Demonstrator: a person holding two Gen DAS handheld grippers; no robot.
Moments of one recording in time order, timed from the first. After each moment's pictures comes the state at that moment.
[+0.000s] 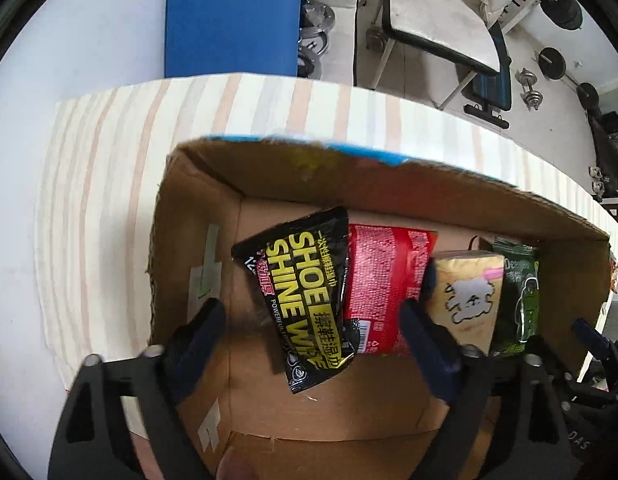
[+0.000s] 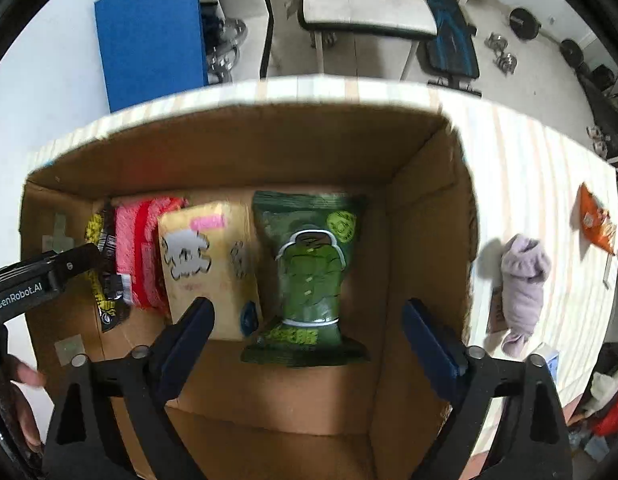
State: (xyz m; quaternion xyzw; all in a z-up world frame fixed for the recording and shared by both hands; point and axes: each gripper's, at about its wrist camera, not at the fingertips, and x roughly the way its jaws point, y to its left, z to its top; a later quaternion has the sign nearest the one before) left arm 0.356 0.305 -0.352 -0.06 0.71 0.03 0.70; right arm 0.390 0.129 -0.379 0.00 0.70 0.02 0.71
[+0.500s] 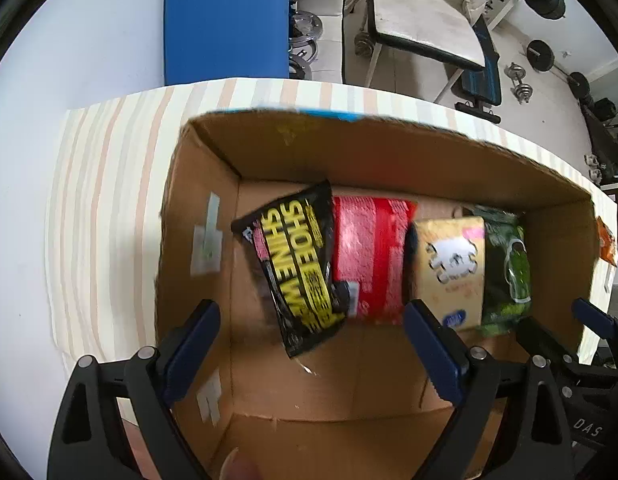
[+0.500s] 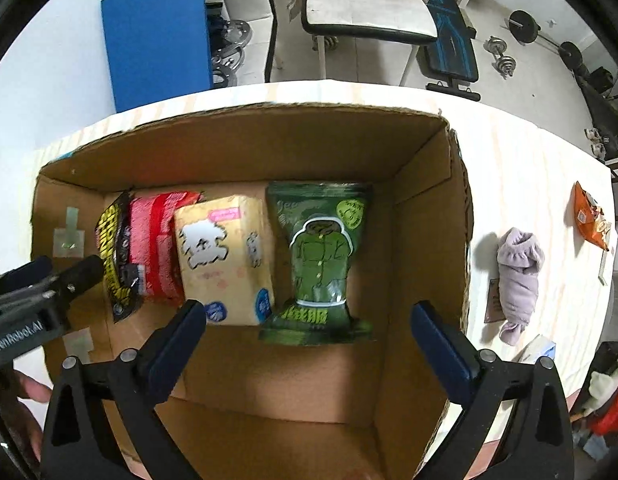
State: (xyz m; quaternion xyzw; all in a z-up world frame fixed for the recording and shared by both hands) left arm 0.323 0.293 -0.333 -0.04 0.70 0.02 0.71; right arm 0.373 0.135 -0.362 0.01 0.70 0.03 0.71
